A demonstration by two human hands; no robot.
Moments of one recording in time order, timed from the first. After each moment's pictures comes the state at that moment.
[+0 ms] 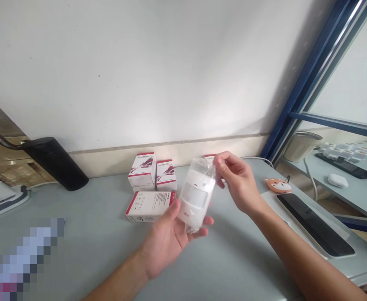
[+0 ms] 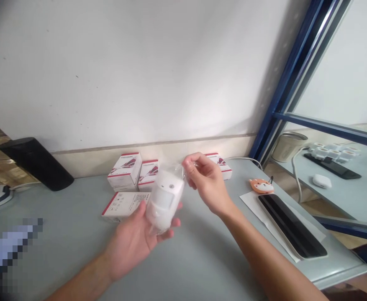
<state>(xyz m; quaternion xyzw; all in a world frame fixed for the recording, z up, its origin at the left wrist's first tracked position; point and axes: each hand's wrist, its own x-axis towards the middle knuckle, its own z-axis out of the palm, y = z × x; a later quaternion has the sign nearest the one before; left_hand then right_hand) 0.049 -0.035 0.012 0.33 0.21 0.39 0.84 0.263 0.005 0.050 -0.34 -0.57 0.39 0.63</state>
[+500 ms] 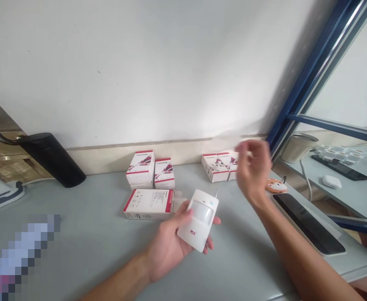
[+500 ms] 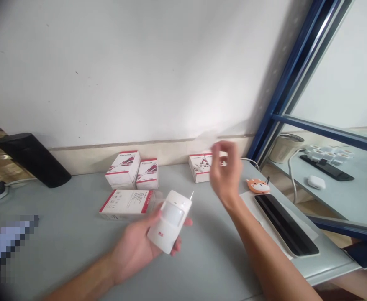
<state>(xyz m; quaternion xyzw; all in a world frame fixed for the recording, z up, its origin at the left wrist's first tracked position) 0.058 -0.039 -0.001 0.34 0.22 0.31 0.86 0.296 0.029 0.044 -0.47 -0.54 -0.06 0.69</state>
